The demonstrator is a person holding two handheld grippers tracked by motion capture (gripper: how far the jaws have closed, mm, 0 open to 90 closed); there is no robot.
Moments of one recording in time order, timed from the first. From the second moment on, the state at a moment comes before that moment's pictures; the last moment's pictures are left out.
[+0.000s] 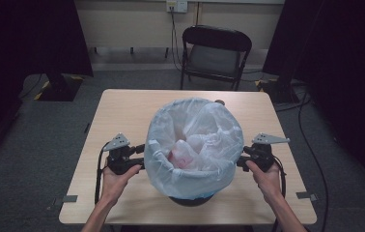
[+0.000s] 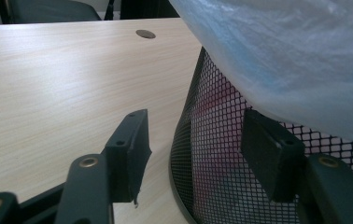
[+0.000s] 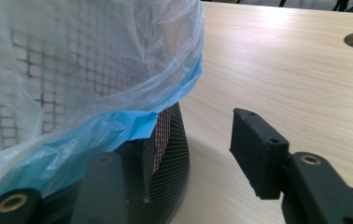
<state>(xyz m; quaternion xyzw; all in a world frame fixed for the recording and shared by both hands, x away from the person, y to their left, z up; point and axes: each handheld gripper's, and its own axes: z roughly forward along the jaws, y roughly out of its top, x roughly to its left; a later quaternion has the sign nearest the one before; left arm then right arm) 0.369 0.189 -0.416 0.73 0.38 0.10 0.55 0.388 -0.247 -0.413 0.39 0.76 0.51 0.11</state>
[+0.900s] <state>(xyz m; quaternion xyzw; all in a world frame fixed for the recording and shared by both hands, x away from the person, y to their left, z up) 0.369 0.241 -0.385 0.70 0.42 0.14 0.55 0.392 -0.280 -0.387 0.40 0.74 0.52 0.14</state>
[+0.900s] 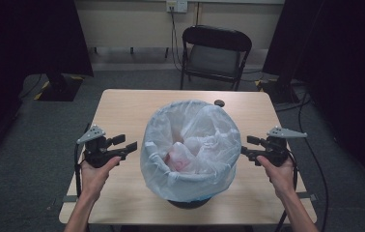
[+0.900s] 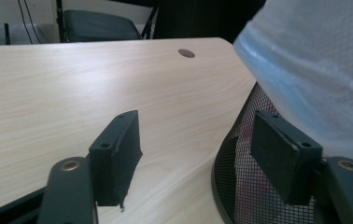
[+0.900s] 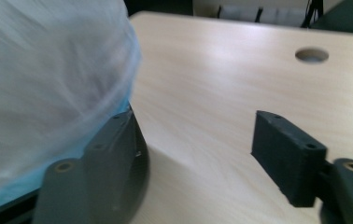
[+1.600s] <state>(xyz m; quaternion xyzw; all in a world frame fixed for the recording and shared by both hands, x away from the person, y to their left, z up) 0.343 0.196 -0.286 0.70 0.33 0.14 0.62 0.365 -0.241 -0.267 0.30 0.72 0.60 0.15</state>
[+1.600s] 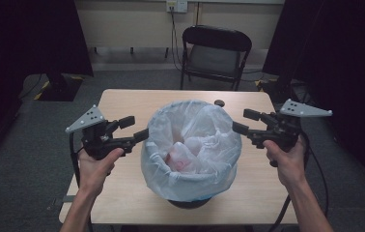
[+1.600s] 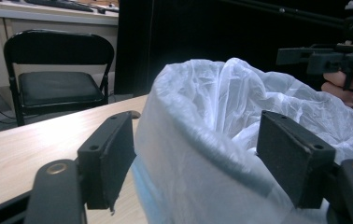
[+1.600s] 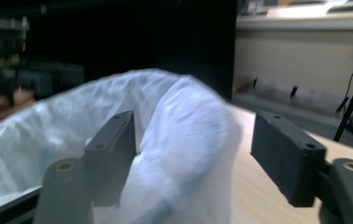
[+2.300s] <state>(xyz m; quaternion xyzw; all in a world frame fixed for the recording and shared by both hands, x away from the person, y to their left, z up) 0.347 0.184 -0.281 0.72 0.32 0.18 0.59 0.373 -0.230 -0.271 0.29 0.73 0.59 0.16</state>
